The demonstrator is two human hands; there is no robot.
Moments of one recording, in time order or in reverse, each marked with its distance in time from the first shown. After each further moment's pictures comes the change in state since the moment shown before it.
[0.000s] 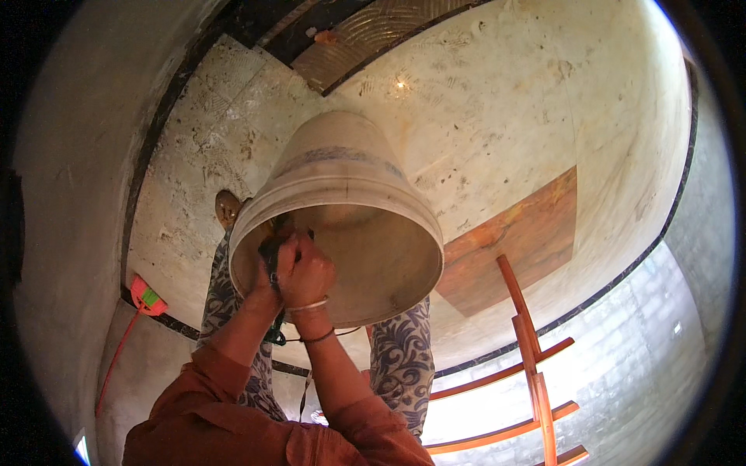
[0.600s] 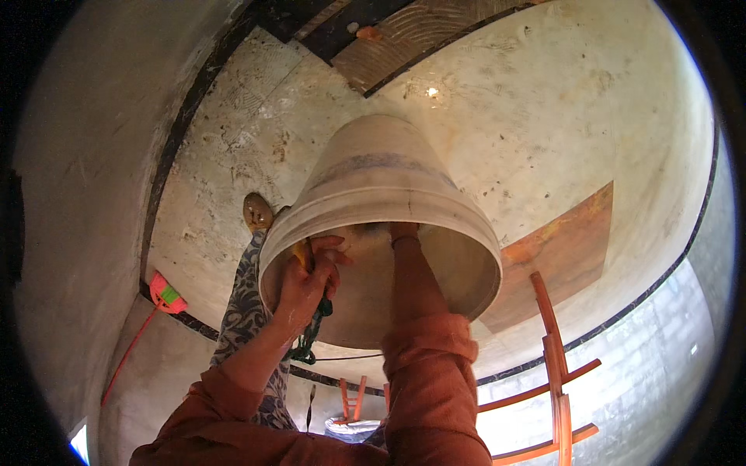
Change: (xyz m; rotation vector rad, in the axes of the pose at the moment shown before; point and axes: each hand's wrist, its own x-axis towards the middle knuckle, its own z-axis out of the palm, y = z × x) left_hand 0.004 0.053 -0.019 -0.528 -0.039 -0.355; right_hand 0.166 0.163 0.063 -0.637 -0.297 0.136
